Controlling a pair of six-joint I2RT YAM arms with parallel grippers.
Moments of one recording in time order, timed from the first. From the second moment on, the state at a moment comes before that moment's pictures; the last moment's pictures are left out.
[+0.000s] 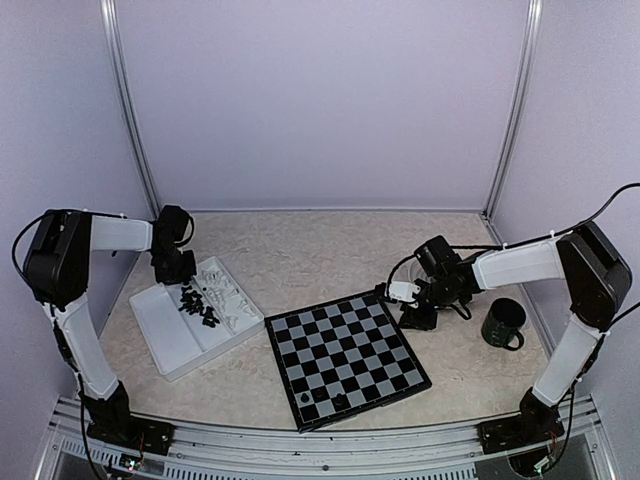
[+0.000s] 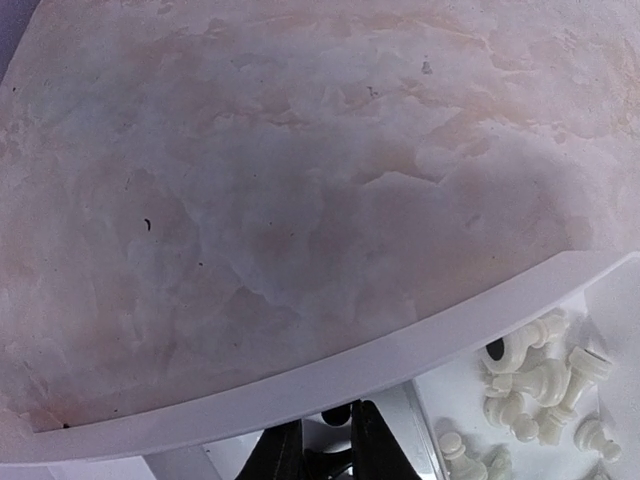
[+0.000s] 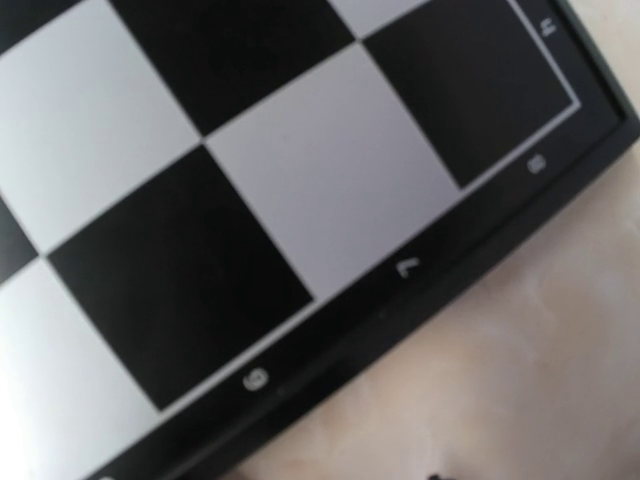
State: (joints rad) left arm -0.15 1.85 1.16 -0.45 -0.20 -0.42; right arm 0.55 1.71 0.91 -0.28 -0.18 -0.76
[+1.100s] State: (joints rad) left arm -0.35 1.52 1.16 -0.56 -0.20 -0.39; right arm 0.55 1.71 0.91 -0.28 -0.17 -0.77
